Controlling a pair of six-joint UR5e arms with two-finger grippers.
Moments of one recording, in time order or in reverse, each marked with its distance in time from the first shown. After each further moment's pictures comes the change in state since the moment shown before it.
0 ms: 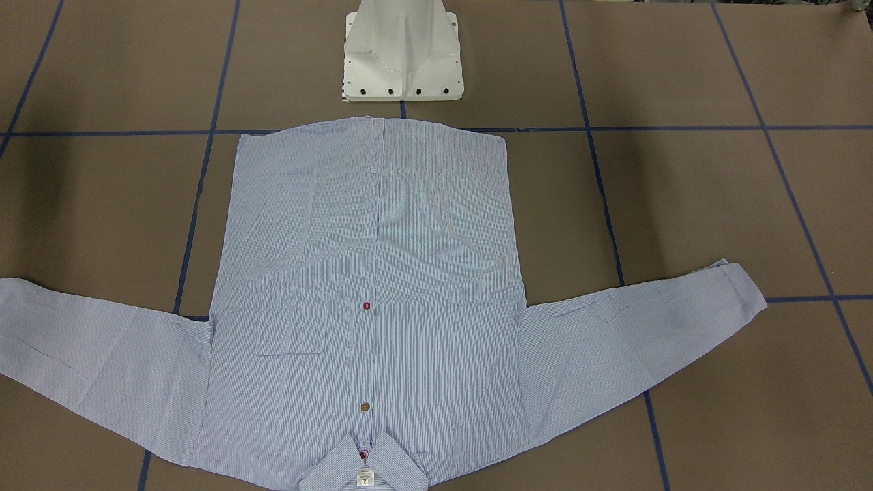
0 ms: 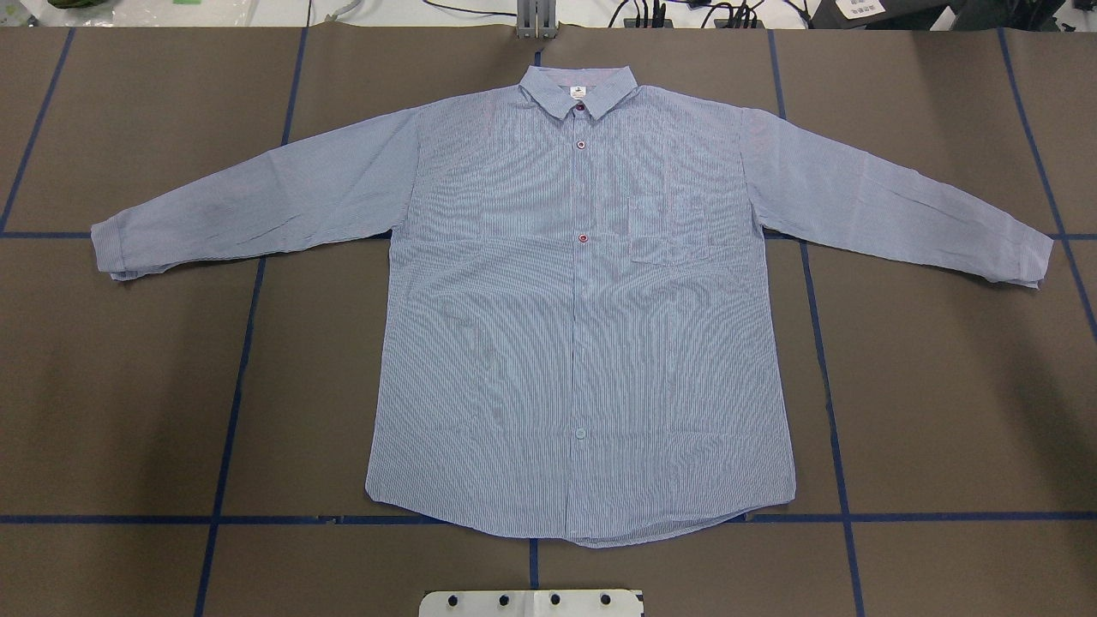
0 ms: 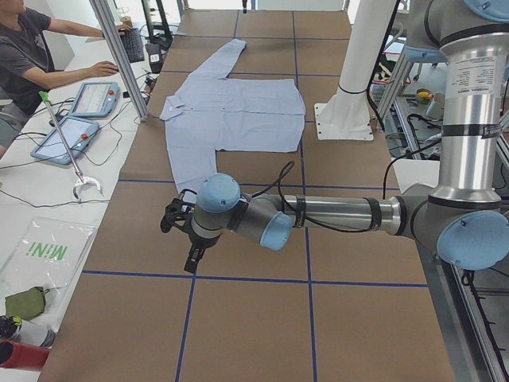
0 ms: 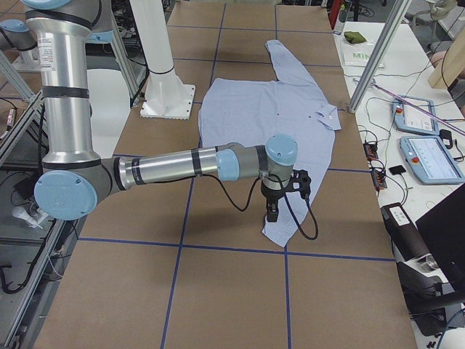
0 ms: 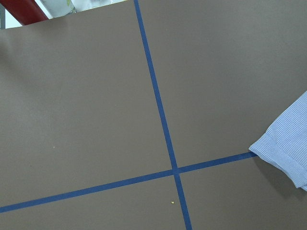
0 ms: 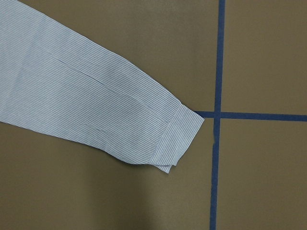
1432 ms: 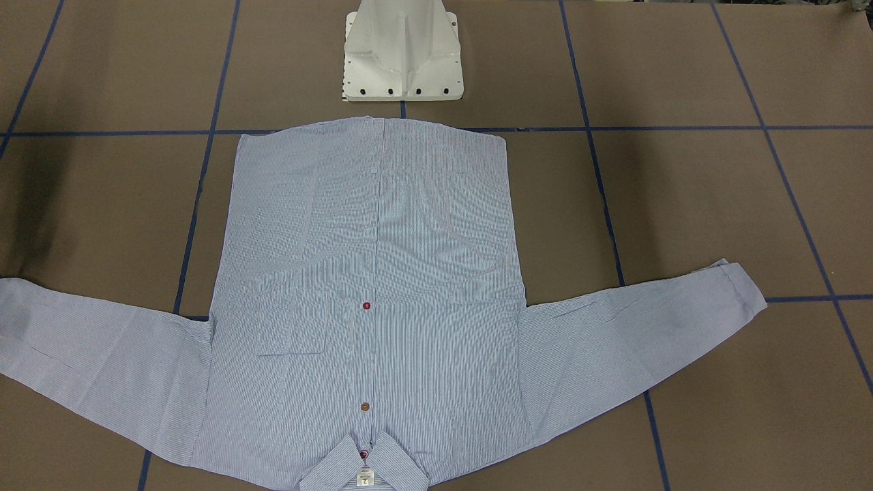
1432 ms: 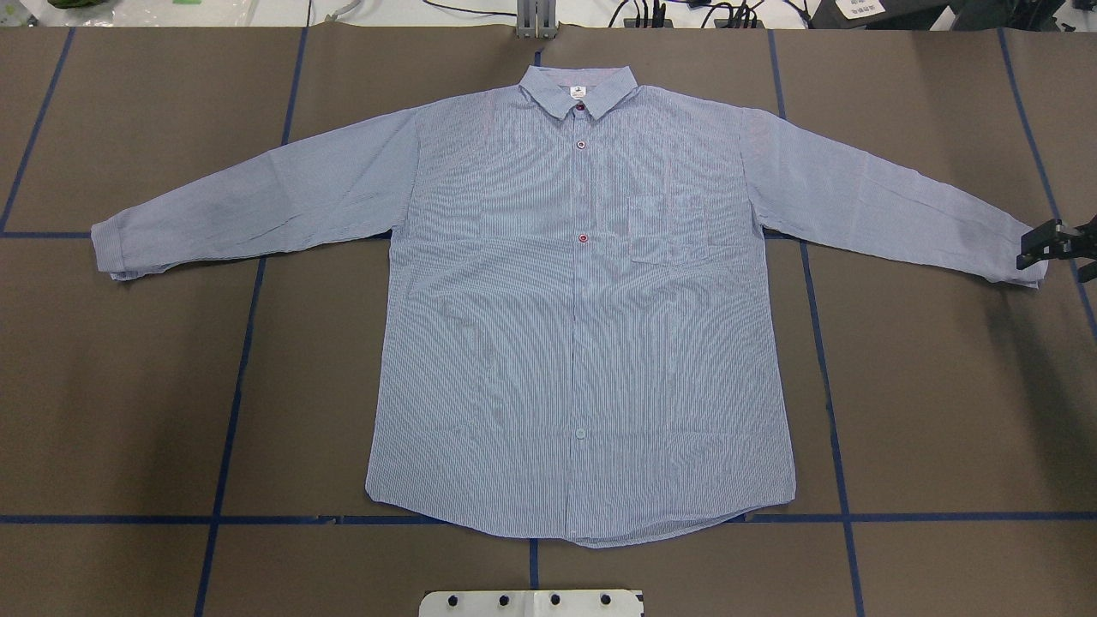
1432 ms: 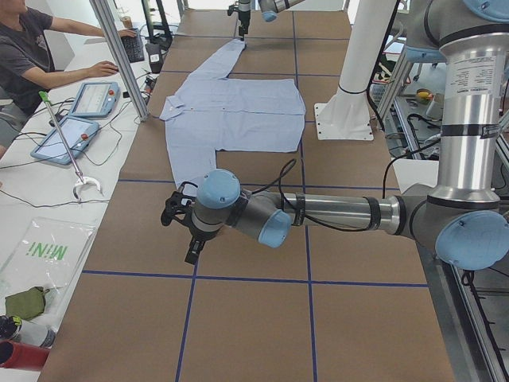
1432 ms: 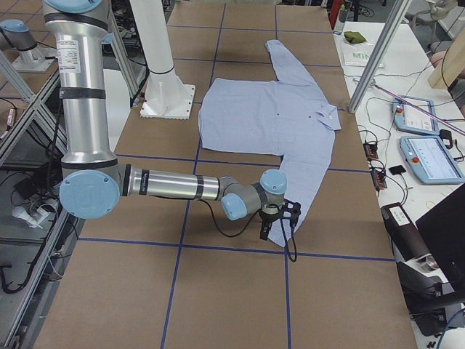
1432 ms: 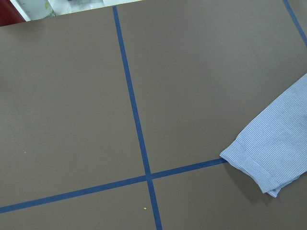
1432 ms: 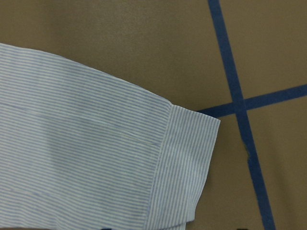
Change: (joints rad) left arm 0.006 -0.007 -0.005 -0.021 -0.036 -0.048; right arm -0.230 0.014 -0.362 0.565 -0.129 0.617
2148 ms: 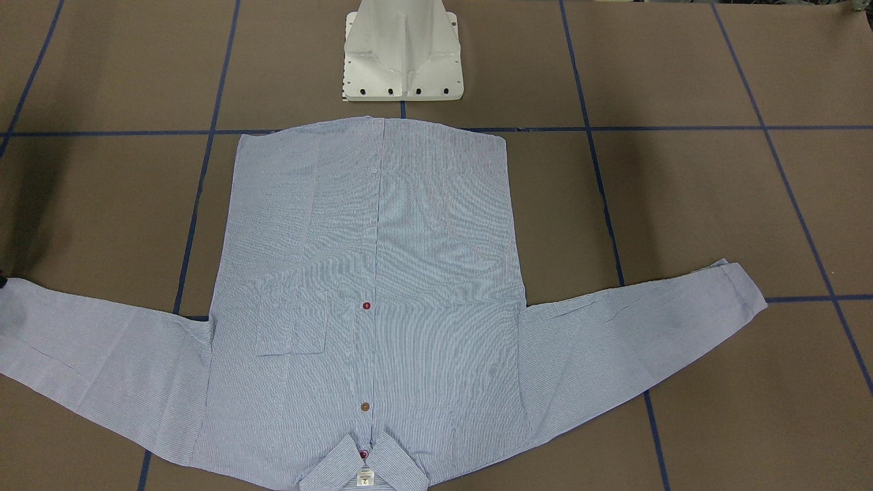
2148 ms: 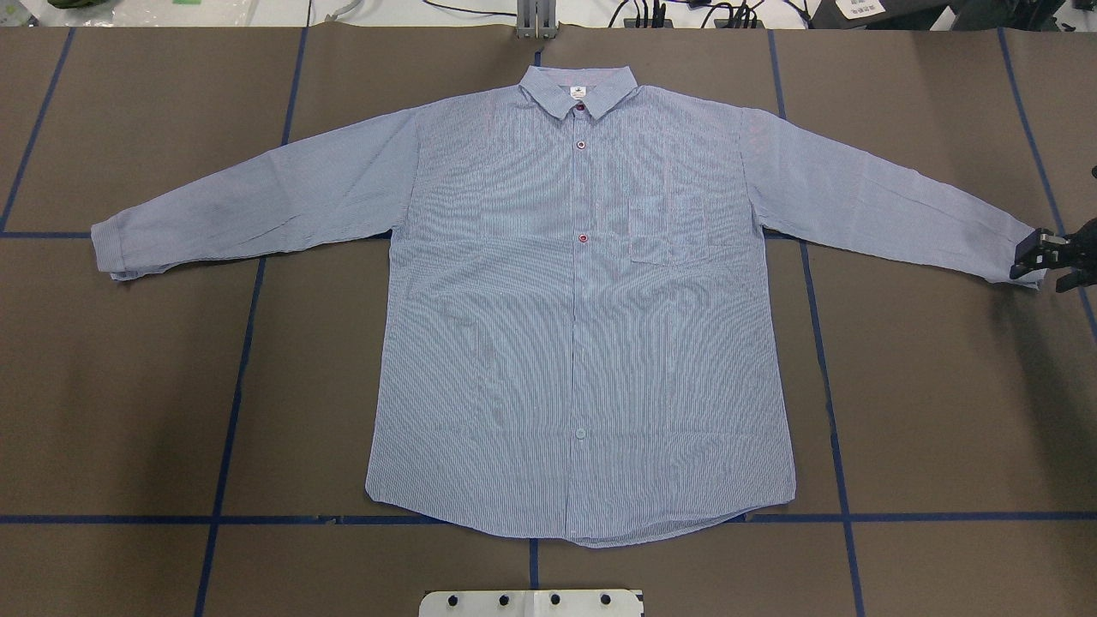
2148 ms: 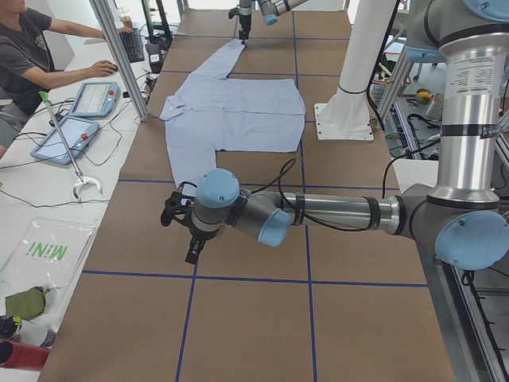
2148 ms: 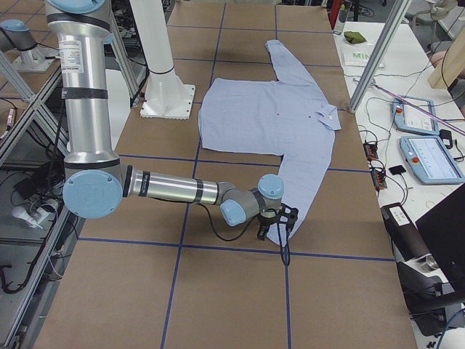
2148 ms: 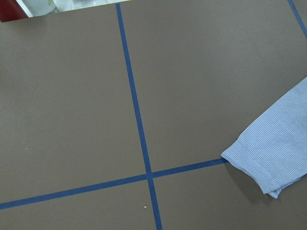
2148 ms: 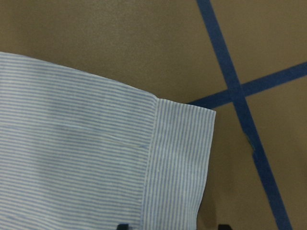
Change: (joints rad) left arm 0.001 -0.001 -0.002 0.008 0.000 -0.010; right arm -0.025 0.003 -0.038 0.063 0.000 0.112
